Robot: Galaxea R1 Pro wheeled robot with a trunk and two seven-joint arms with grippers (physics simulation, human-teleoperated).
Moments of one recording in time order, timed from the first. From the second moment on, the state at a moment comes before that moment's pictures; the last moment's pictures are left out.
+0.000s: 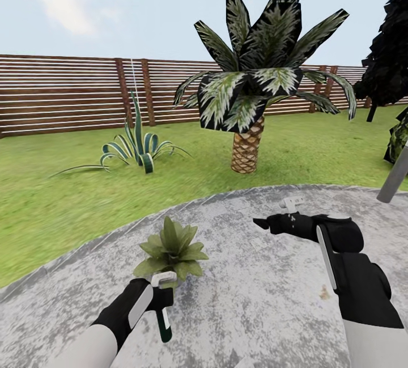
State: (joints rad) left arm -0.61 -0.07 -0.16 -0.56 0.40 0.64 0.10; right arm -0.58 -0.09 -0.08 -1.60 0.22 1.04 0.69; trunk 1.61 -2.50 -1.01
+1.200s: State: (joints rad) left arm -0.64 -0.08 -0.11 -0.71 0.52 0.81 0.11; right arm -0.58 -0.09 -0.08 -1.61 0.22 1.04 0.69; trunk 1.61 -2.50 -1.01
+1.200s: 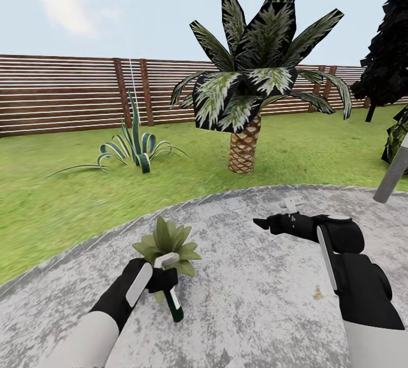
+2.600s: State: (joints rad) left arm -0.59 -0.05 -0.12 -0.62 0.56 0.76 0.12; right arm -0.58 -0.09 -0.08 -1.61 0.22 1.04 0.69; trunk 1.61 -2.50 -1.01
